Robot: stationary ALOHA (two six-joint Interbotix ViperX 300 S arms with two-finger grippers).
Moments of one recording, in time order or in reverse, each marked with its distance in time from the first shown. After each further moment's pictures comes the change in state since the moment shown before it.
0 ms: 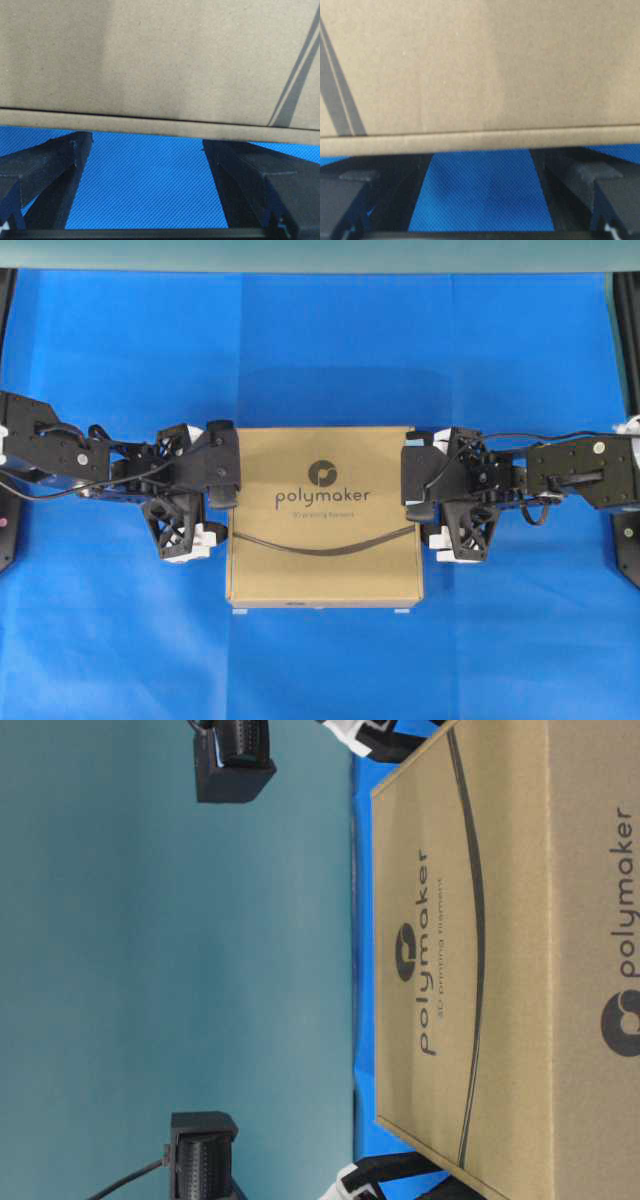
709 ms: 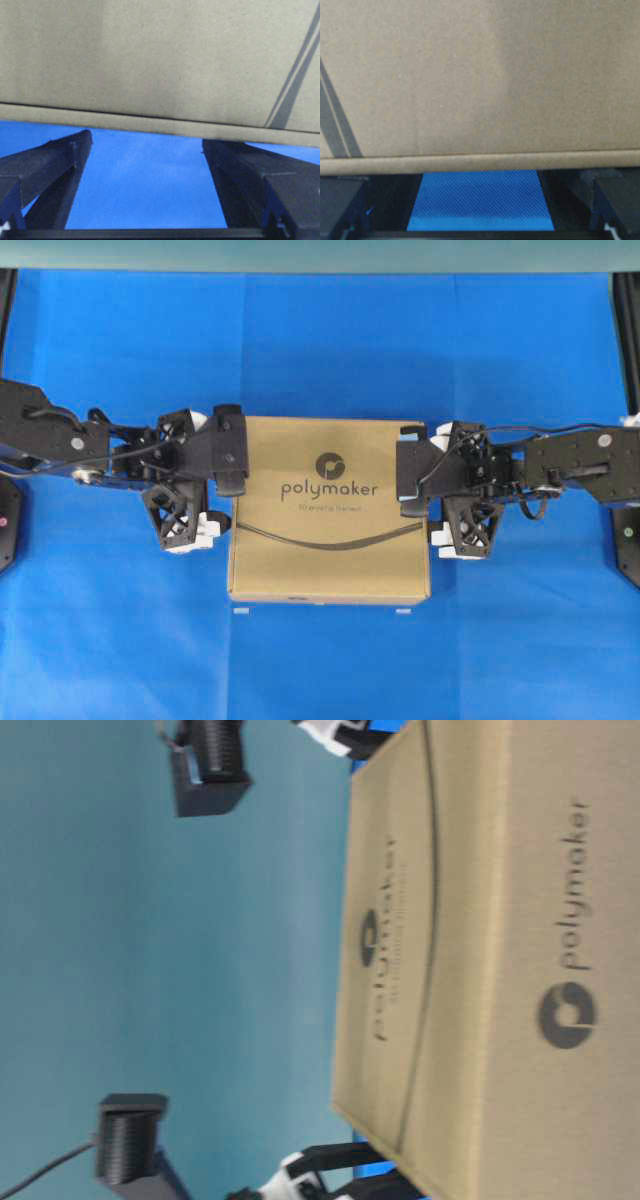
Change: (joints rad) left arm 0.011 -0.091 -0.083 0.006 0.175 0.008; right arm 0.003 -0.071 -0.060 0.005 0.186 0.000
